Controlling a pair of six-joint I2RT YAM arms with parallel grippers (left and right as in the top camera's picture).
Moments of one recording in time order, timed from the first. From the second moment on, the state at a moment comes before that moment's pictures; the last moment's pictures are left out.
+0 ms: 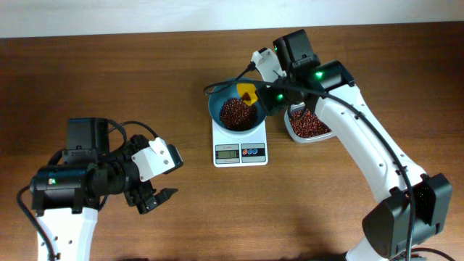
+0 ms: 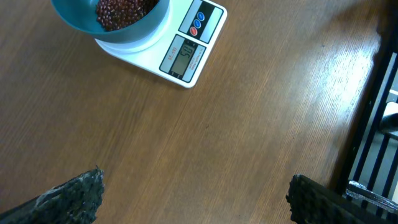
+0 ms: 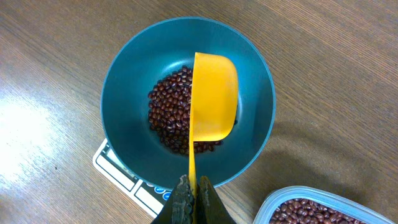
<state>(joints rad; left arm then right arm) 0.03 1.10 1.19 -1.30 0.52 1.11 0.38 1.78 1.66 -0.92 -0.22 -0.18</state>
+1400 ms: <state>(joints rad) 0.03 1.10 1.19 -1.30 0.52 1.11 -0.08 1.78 1.66 -0.93 -1.09 -0.08</state>
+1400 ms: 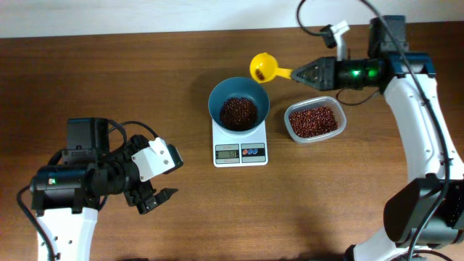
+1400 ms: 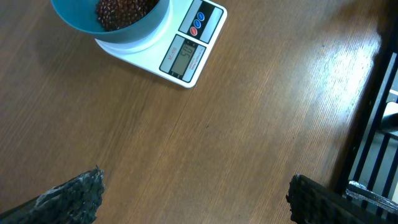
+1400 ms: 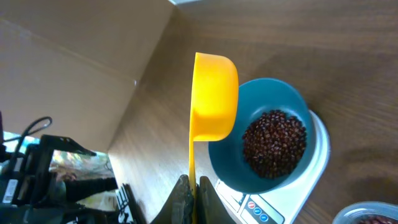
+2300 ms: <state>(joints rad) 0.03 1.10 1.19 -1.30 0.52 1.11 -0.20 1.78 1.67 -1.29 -0.73 -0.24</state>
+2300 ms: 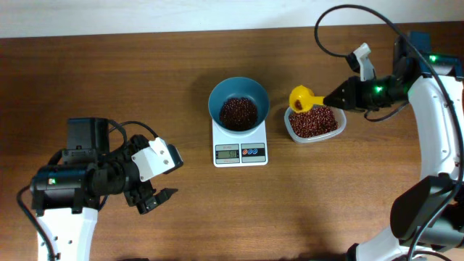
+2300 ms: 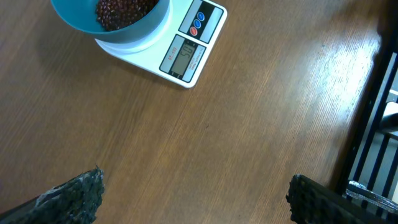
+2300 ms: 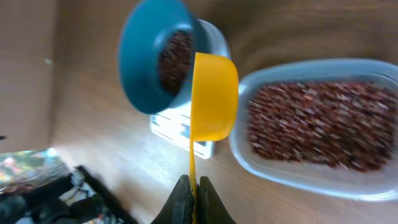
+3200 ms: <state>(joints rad) 0.03 1.10 1.19 -1.30 0.52 1.11 -0.09 1.81 1.67 -1.23 -0.19 -0.24</state>
